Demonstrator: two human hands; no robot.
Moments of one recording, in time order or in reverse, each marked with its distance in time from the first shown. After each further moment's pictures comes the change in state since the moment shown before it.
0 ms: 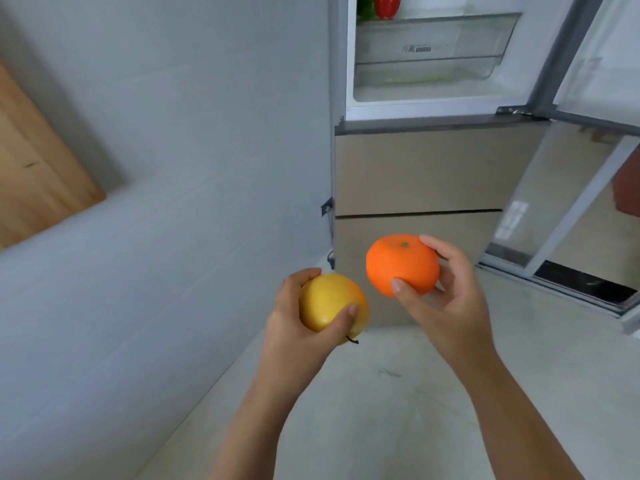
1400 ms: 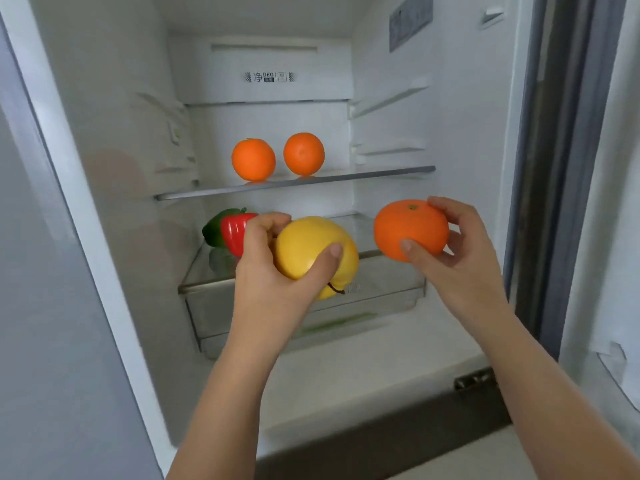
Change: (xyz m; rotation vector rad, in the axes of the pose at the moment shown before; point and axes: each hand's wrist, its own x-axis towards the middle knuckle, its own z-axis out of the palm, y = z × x) left_hand 0.595 0.195 0.258 -0.205 0.056 0.673; right_hand 0.623 0.071 -0.157 -0.108 0.338 -0.421
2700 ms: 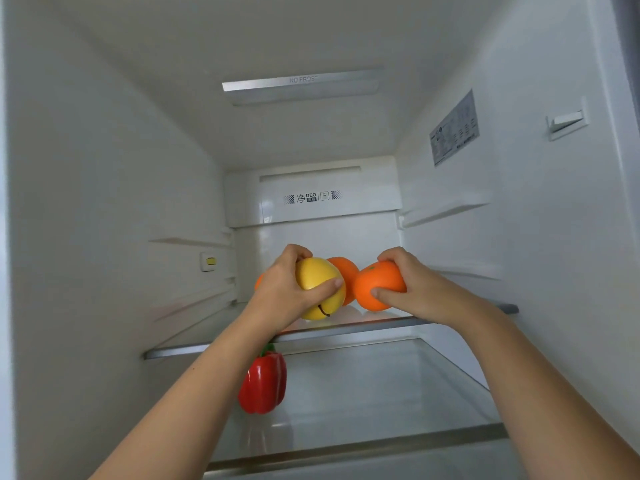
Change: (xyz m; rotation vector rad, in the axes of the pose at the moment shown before) left_hand 0.215 -0.046 0.039 0.529 -0.086 0.124; right_hand 0.224 0.055 0.068 -0.395 -0.573 -0.086
